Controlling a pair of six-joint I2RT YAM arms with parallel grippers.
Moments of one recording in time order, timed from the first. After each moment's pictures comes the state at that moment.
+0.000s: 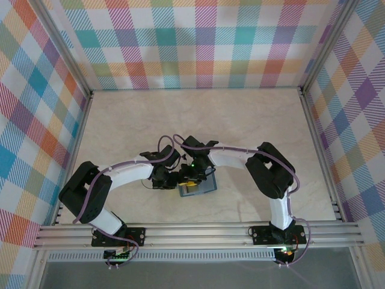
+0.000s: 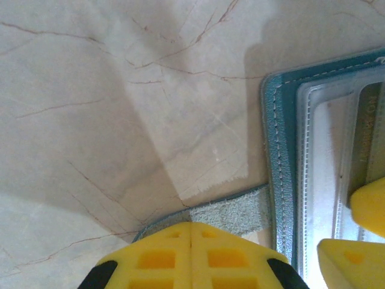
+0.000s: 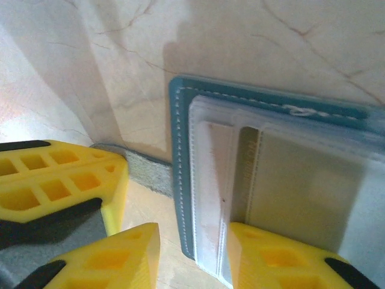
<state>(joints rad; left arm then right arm) -0.67 1.56 0.82 -0.65 0.11 -0.64 0.87 1.95 1.27 -0.60 -0.47 0.75</state>
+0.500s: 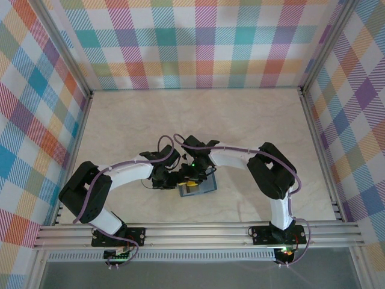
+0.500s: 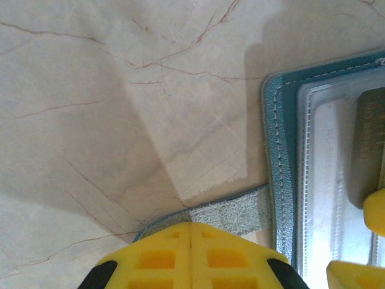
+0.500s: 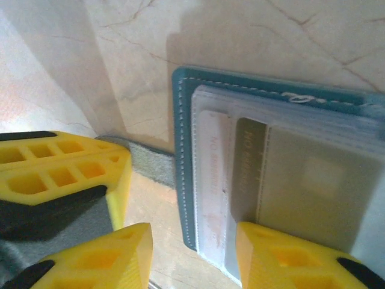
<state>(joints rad) -0.66 1.56 0.82 -0.64 0.12 -0.64 0.87 1.94 1.27 -0.59 -0.51 0.75</state>
